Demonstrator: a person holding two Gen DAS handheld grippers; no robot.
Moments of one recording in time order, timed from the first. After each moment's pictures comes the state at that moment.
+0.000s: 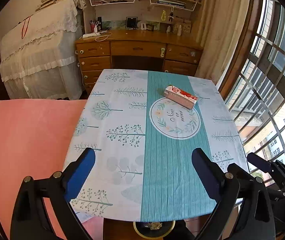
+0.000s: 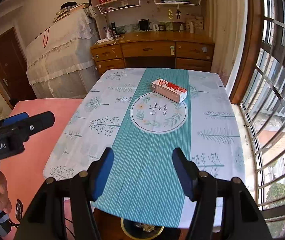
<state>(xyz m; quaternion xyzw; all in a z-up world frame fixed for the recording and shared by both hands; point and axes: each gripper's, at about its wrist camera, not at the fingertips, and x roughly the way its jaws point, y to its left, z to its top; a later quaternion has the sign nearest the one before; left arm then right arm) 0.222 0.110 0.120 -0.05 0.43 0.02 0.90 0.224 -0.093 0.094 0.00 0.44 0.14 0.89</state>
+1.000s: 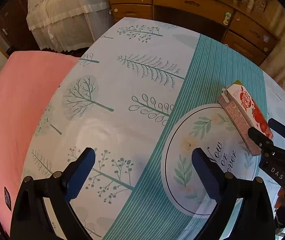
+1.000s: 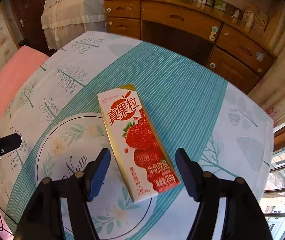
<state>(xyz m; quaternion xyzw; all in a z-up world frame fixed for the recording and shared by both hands) 0.486 0.092 -0.048 -0.12 0.57 0.20 0.79 0.560 -0.097 -0.068 -0.16 0.52 0.26 0.80</state>
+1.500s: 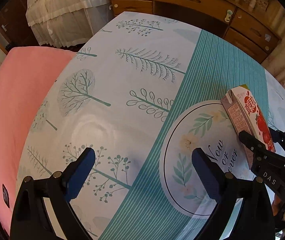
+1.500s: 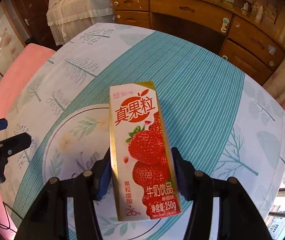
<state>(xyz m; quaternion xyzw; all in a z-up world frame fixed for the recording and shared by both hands) 0.484 0.089 -0.056 -0.13 0.57 0.20 0.79 0.546 -0.089 -0.077 -0.14 0.54 0.29 0.78</state>
